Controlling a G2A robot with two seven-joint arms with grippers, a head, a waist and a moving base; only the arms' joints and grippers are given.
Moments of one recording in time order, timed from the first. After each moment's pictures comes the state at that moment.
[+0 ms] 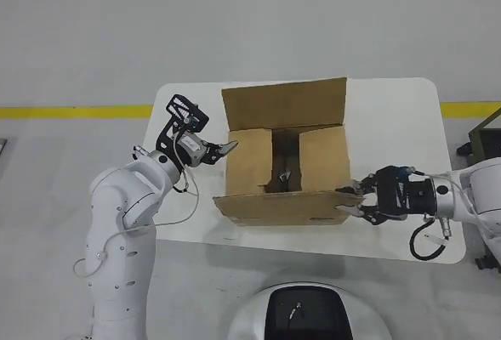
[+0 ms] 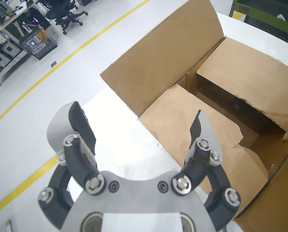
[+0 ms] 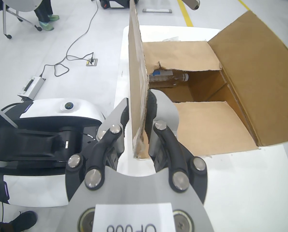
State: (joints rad) left arm 0.81 -1.27 -1.42 -1.71 1.28 -0.66 -0.65; right arm -1.08 -0.85 1.38 -1.89 -0.54 -1.01 0.71
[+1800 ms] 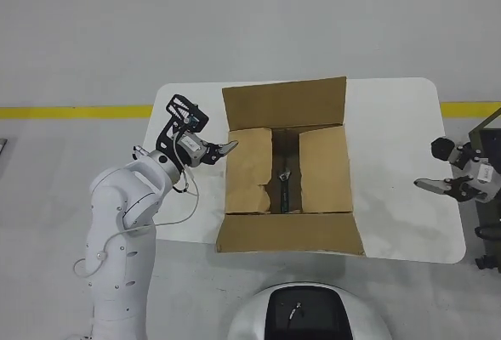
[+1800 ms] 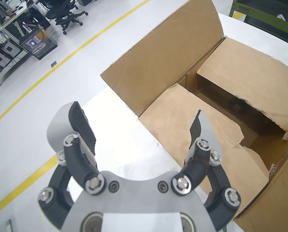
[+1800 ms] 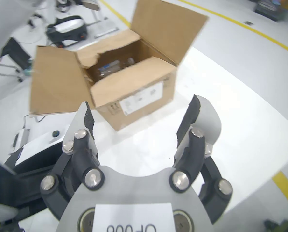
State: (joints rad) left arm 0.81 -1.27 -1.42 -1.71 1.28 -0.66 -0.65; right arm -1.47 -0.56 1.69 -1.77 -0.51 -0.72 0.23
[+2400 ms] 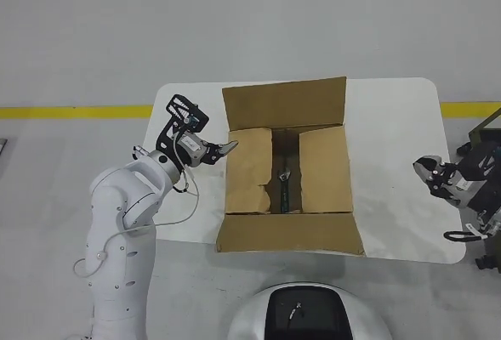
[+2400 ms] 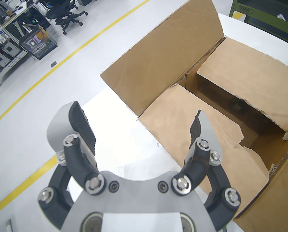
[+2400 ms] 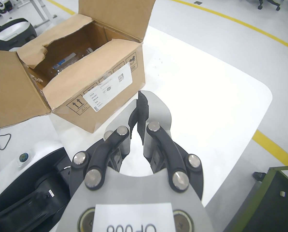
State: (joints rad) left arm 0.81 -1.27 -1.42 -1.71 1.28 -0.66 -0.65; right arm -1.55 -0.59 1.63 -1.84 -0.63 -0.44 0.12
